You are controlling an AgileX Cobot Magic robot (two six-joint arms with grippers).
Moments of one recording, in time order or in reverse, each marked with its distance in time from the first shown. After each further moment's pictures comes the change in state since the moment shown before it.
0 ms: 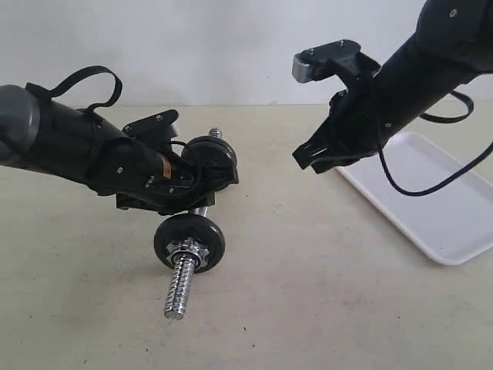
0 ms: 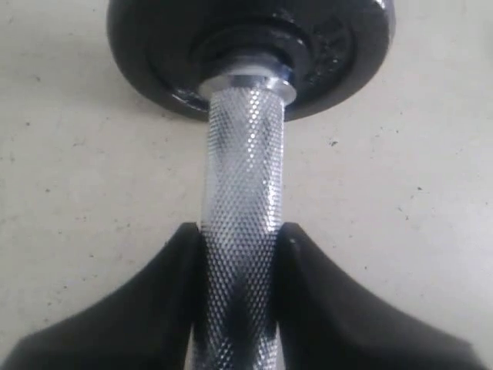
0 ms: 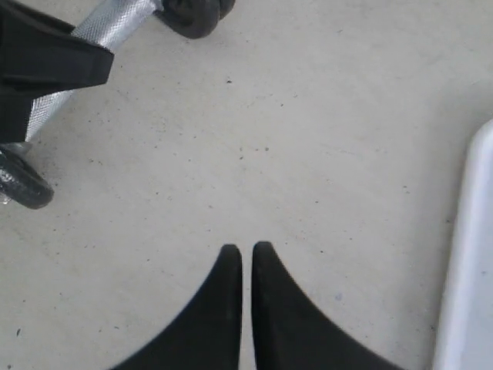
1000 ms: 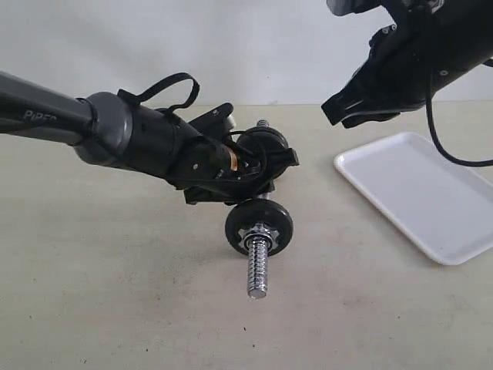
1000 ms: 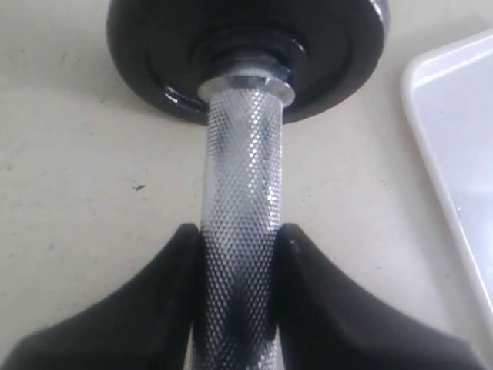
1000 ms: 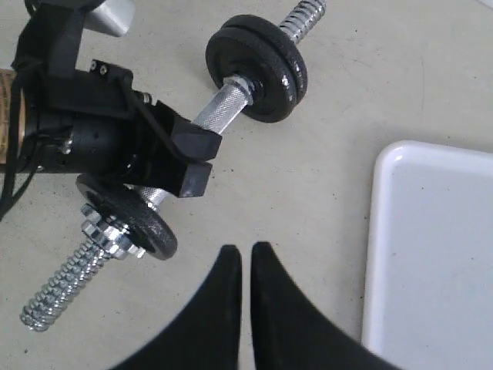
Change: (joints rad) left arm -0.116 0.176 -0.260 -0.032 -0.013 -0.157; right arm 0.000 -0.219 0.000 -0.141 0.062 0.137
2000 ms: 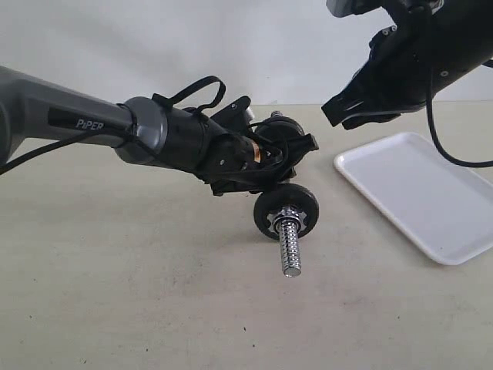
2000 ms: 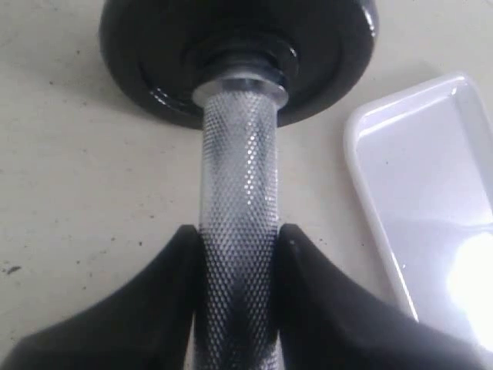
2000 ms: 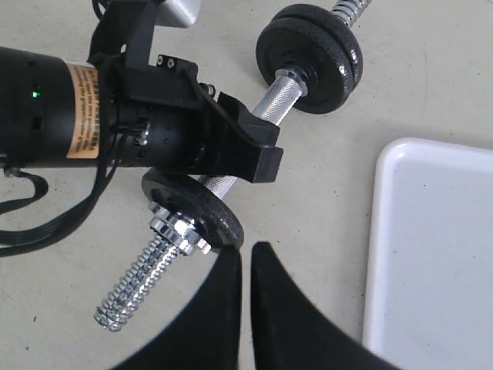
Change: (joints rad) left arm -0.015 0.117 -0.166 0.002 -0.032 -0.062; right arm 0.000 0.000 0.000 0.000 0.007 0.002
